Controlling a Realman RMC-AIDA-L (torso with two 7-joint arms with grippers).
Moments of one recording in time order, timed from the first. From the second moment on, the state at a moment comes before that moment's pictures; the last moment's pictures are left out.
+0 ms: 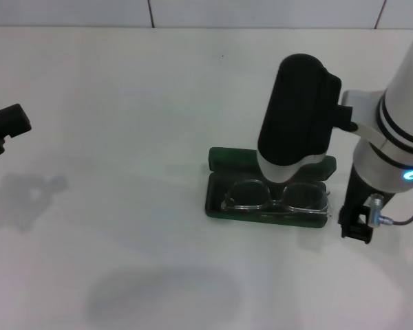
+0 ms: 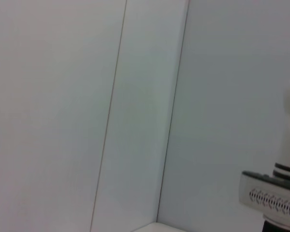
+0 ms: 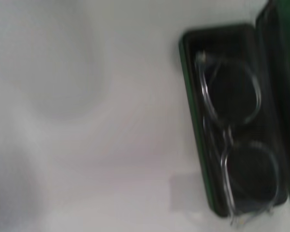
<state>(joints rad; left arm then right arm) -0.24 -1.93 0.70 0.75 1.53 1.94 -1.34 0.78 2.03 -1.94 -1.64 -2.62 -1.87 2.82</state>
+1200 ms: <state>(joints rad) -0.26 -1.93 0.68 0.73 1.53 1.94 -1.34 0.77 2.03 -1.93 -1.40 -2.63 -1.63 2.66</state>
